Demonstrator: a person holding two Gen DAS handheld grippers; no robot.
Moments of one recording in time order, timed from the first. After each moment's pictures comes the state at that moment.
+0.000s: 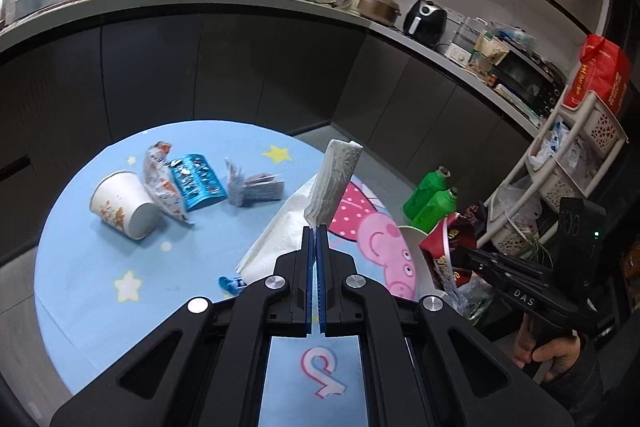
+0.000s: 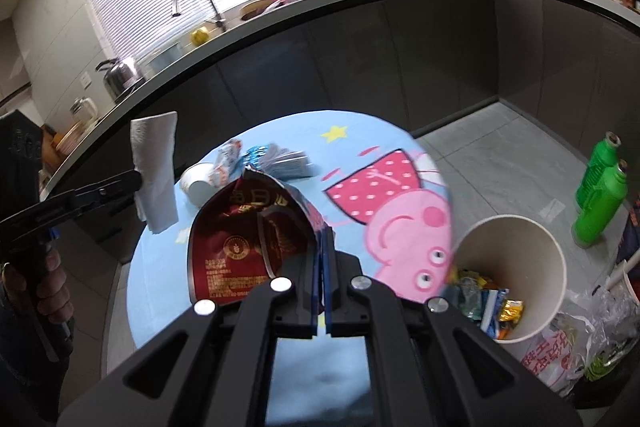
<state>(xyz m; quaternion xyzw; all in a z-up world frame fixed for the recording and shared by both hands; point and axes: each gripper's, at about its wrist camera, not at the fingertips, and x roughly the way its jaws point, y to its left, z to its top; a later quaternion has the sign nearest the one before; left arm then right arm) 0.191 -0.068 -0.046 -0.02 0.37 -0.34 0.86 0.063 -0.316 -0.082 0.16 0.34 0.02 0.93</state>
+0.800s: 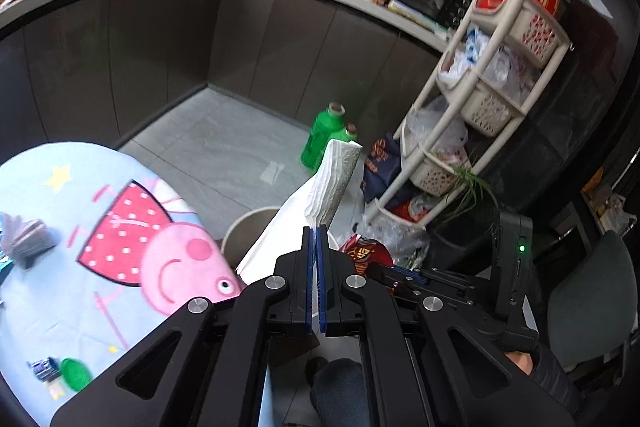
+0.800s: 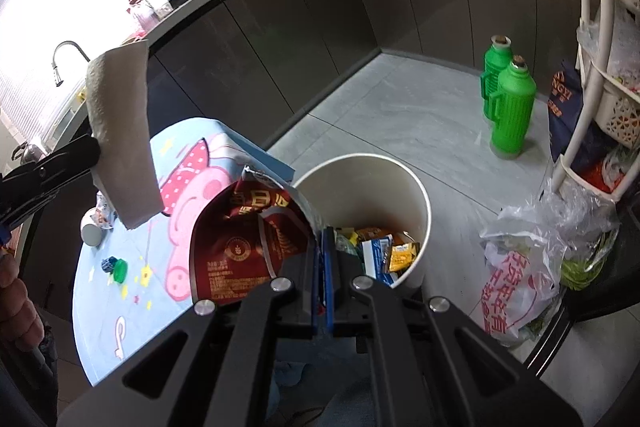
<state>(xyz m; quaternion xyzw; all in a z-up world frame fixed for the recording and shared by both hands) 0.166 -0.325 -0.091 0.07 0.41 -0.51 0.75 -0.005 -0.472 -0.171 0.28 0.36 -0.14 0.88</state>
